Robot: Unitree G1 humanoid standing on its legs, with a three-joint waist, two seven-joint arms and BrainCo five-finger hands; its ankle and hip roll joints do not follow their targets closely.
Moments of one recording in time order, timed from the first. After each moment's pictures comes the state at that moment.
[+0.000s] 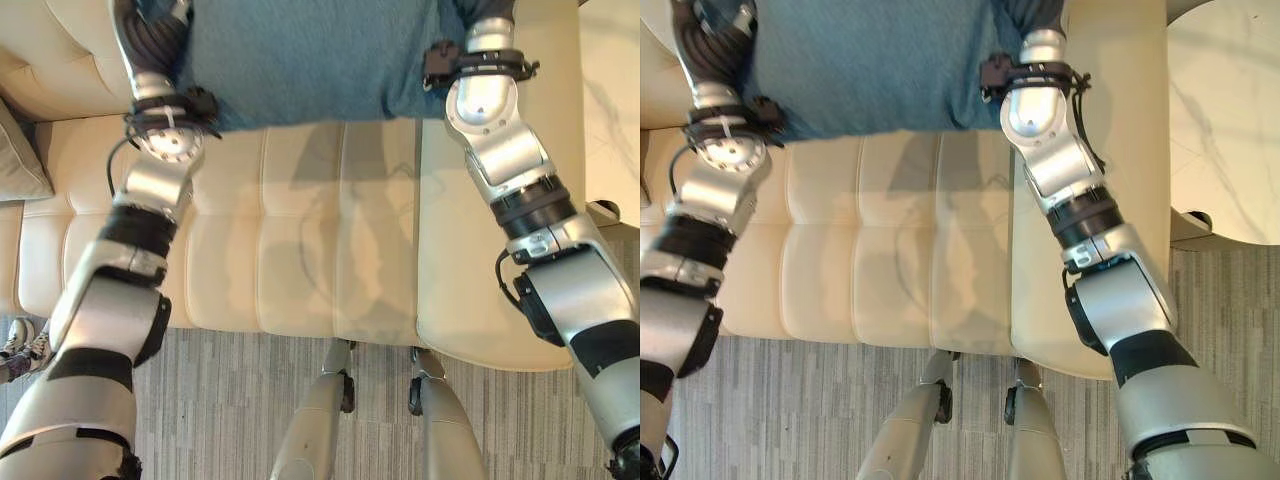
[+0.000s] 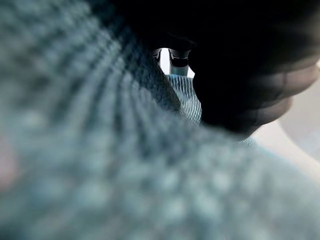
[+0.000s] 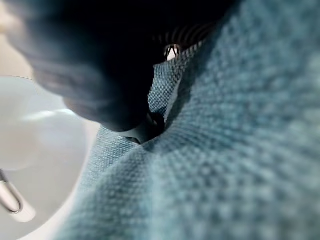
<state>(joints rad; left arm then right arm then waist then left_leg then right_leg) -1.30 0.69 -0.44 0.91 -0.30 -0.30 0.61 -1.43 -0.39 0.47 0.70 0.12 -0.23 -0.60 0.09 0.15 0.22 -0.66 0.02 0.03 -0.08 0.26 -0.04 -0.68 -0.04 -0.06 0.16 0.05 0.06</state>
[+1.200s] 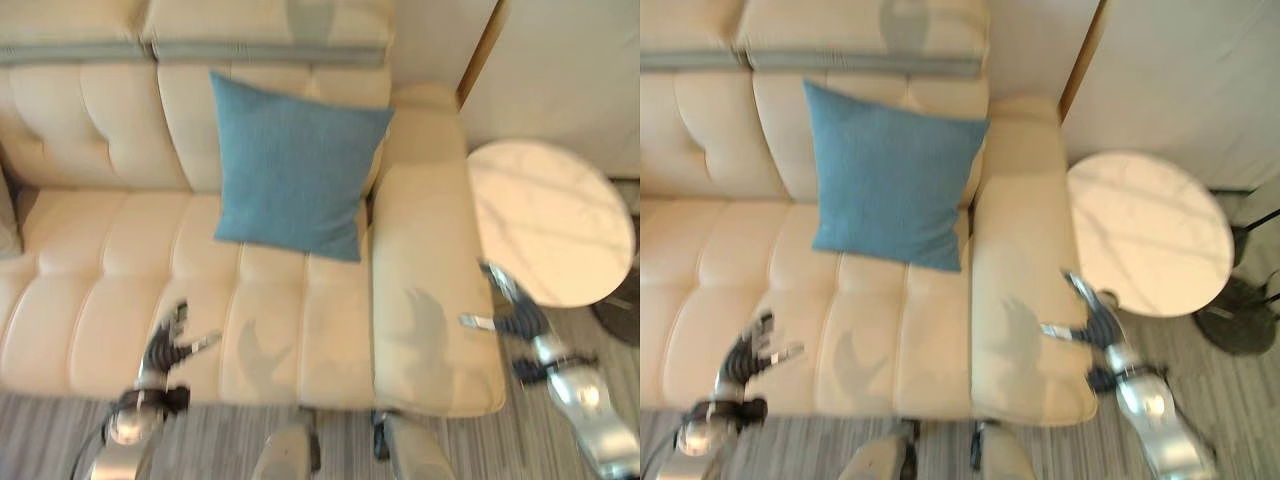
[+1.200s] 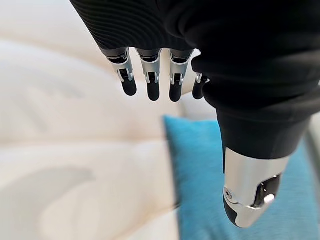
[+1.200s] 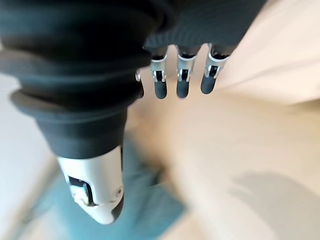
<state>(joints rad) 0.27 0.48 0.04 0.37 -0.26 -0.19 0.07 0.28 -0.57 0.01 0.12 0.06 -0.17 -0.01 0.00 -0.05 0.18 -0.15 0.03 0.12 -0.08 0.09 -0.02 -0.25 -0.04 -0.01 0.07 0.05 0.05</state>
